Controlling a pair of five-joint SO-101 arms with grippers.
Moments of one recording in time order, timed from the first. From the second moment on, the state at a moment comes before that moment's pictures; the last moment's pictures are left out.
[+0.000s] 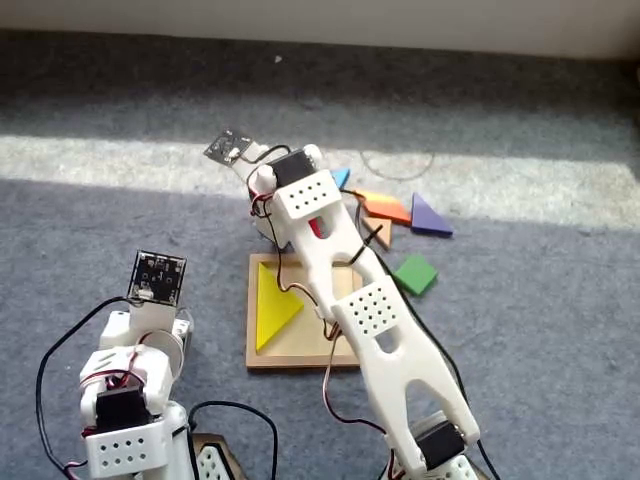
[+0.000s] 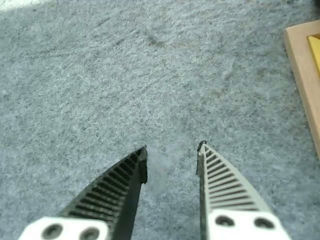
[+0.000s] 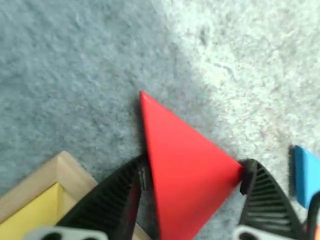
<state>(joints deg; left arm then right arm) -18.2 -101.8 96.0 64.7 -15.4 -35.5 76.7 -86.8 98.4 29.0</state>
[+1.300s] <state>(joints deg) -18.2 -101.8 96.0 64.7 -15.4 -33.7 72.5 -85.9 100.4 24.5</state>
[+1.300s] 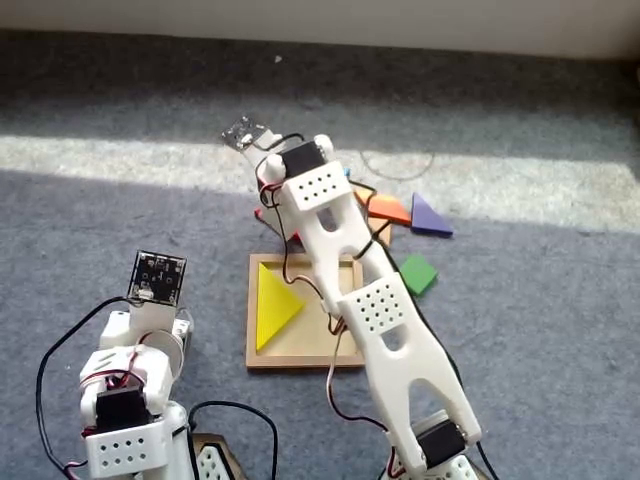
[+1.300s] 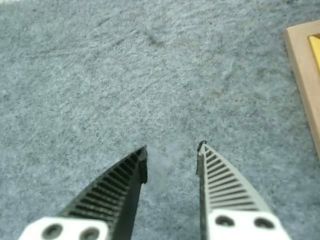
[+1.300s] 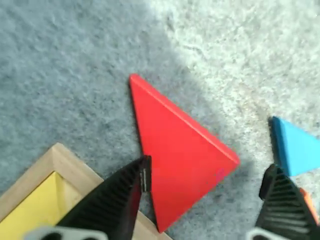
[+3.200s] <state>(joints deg) -18.2 -101.8 96.0 64.7 -15.4 -35.9 69.6 -91.0 100.2 32.4</state>
